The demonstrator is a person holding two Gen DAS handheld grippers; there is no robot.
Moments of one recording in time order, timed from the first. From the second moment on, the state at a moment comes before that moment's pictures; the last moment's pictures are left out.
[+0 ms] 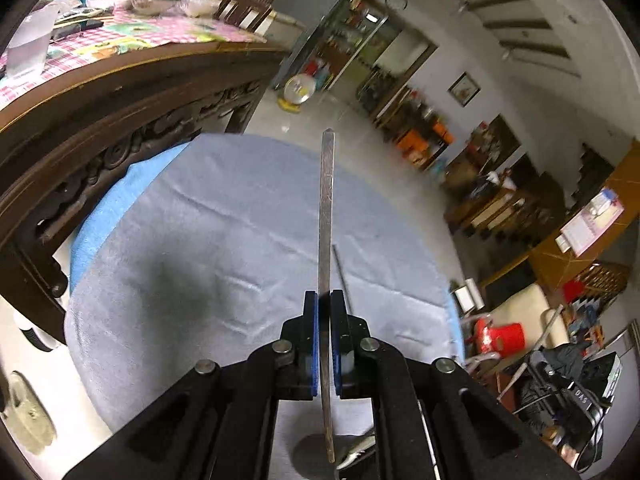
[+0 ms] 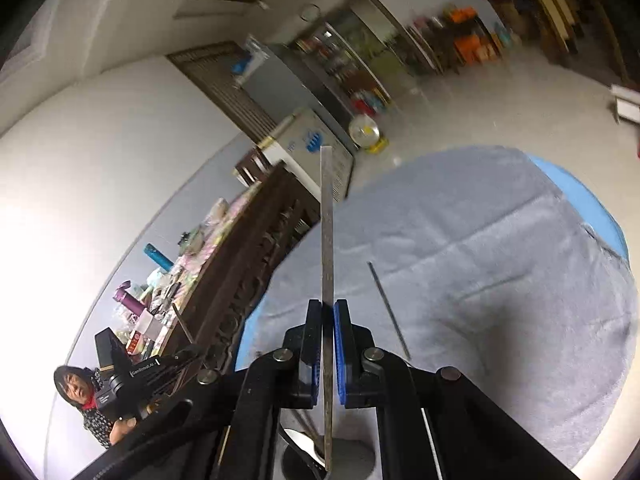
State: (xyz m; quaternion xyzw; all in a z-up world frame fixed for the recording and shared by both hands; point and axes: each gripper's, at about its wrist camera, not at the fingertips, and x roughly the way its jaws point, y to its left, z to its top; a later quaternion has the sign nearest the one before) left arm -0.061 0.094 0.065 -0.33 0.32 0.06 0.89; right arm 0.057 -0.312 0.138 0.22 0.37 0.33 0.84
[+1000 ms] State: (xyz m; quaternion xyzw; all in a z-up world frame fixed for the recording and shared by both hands) left arm -0.083 0.006 0.029 -0.22 0.26 0.08 0.93; right arm -0.018 -0.236 0.089 0.08 0.33 0.34 0.87
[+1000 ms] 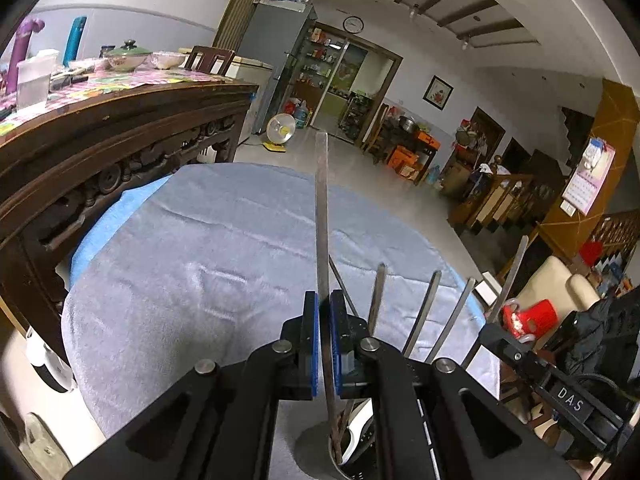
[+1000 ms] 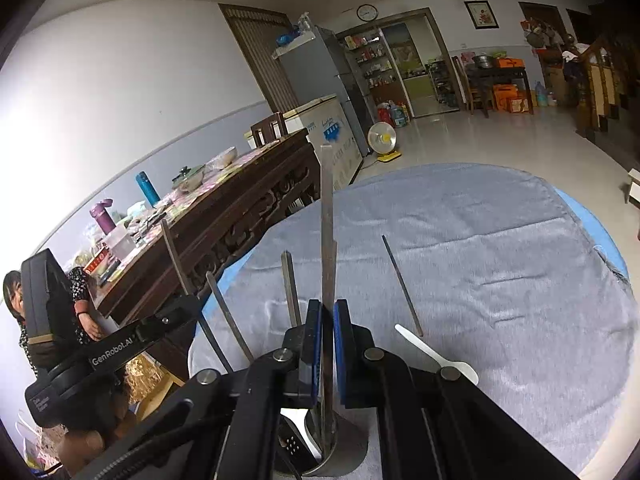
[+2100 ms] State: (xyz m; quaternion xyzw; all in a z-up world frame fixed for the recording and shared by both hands) left arm -0.098 -0.027 0.019 -0.19 0.28 0.08 0.94; right arm -0.032 -0.234 0.066 0.07 0.35 0.34 0.87
